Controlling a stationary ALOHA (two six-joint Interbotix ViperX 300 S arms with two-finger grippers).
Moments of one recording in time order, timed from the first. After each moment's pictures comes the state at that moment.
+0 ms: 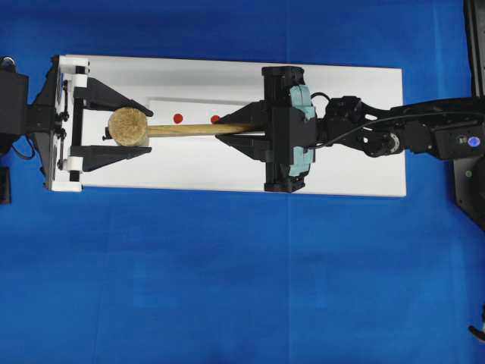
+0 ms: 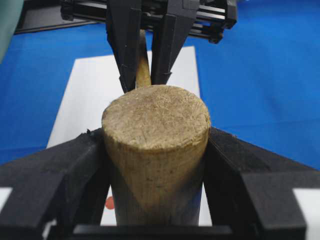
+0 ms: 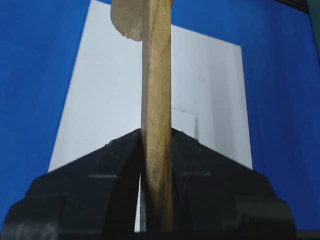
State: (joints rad) left arm 0.02 -0.54 1.05 -0.02 -0.33 0.16; right arm -0.01 -0.07 0.63 0.84 -0.22 -0.97
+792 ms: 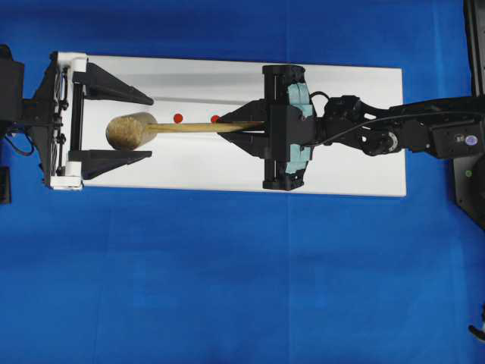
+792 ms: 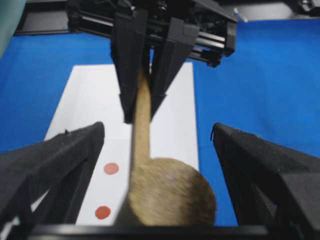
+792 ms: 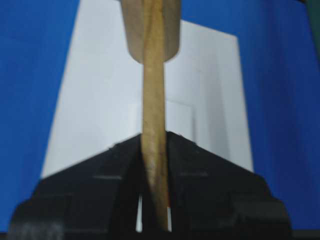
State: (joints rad) left arm 0.03 -0.54 1.04 -0.02 -0.35 0.09; right arm -0.01 -0.06 0.63 0.85 -0.22 -0.95
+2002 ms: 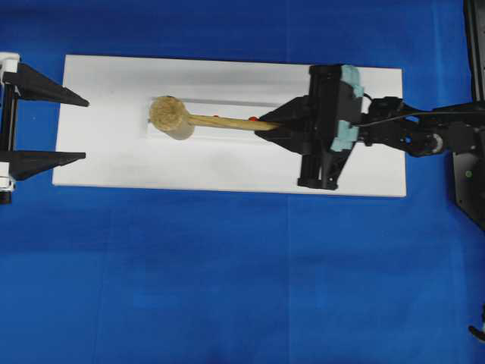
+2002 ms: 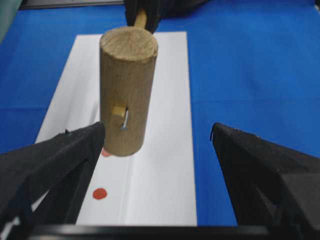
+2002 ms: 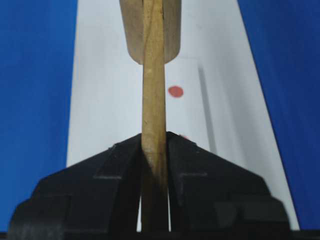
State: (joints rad) left arm 0.03 -0.93 1.19 -0.02 -0.06 0.09; right arm -0.01 -0.20 0.78 0.86 -0.24 -0.74
